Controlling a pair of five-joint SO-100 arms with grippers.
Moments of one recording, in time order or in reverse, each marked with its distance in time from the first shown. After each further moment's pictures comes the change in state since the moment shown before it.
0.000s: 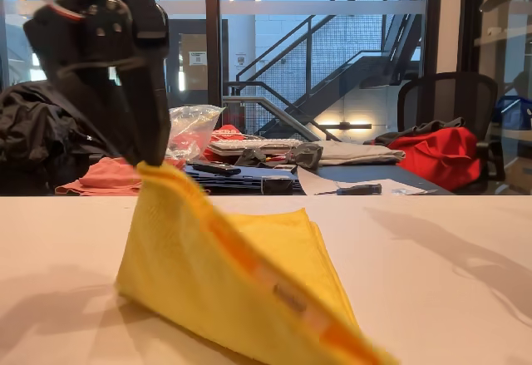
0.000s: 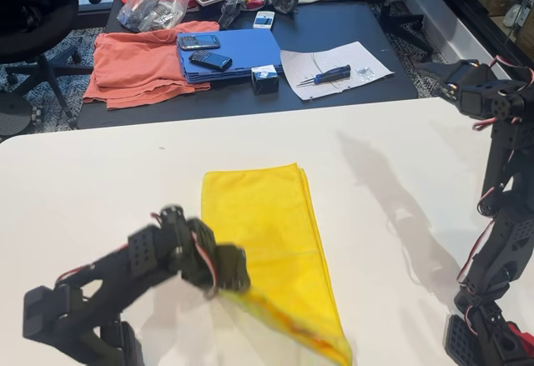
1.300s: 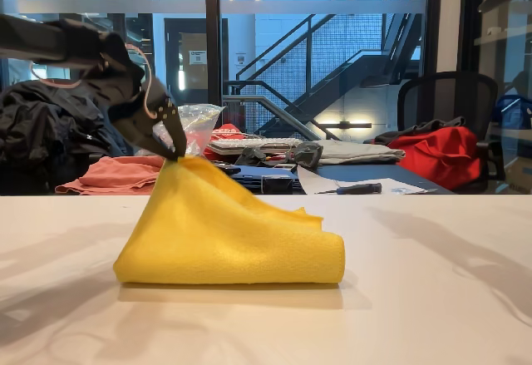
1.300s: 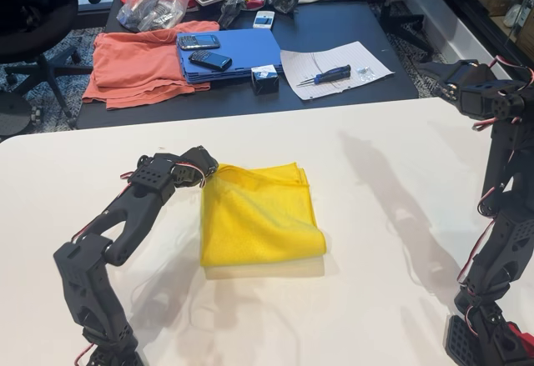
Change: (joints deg) arm 0 -0.6 0.0 0.2 0.0 0.2; arm 1 -42.3 -31.3 -1.4 -51.9 17.3
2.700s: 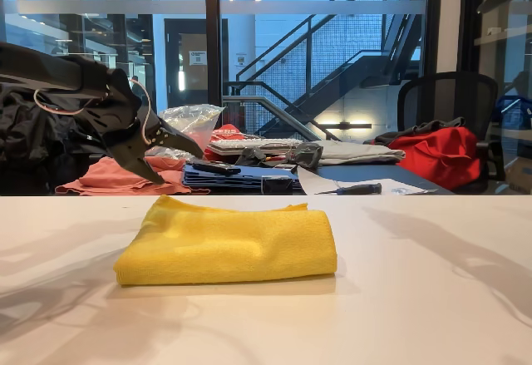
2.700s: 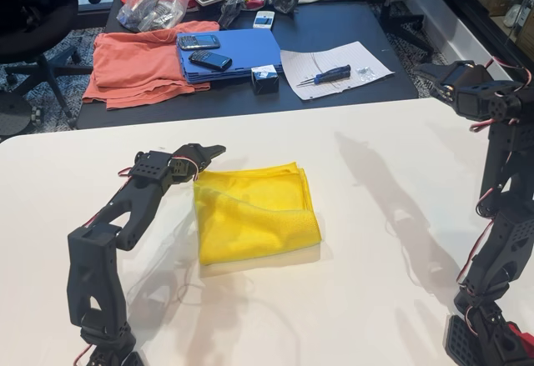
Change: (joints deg) arm 0 -0.3 0.0 0.0 0.1 0.0; arm 1 -5.0 -10.5 -13.3 4.2 -0.8
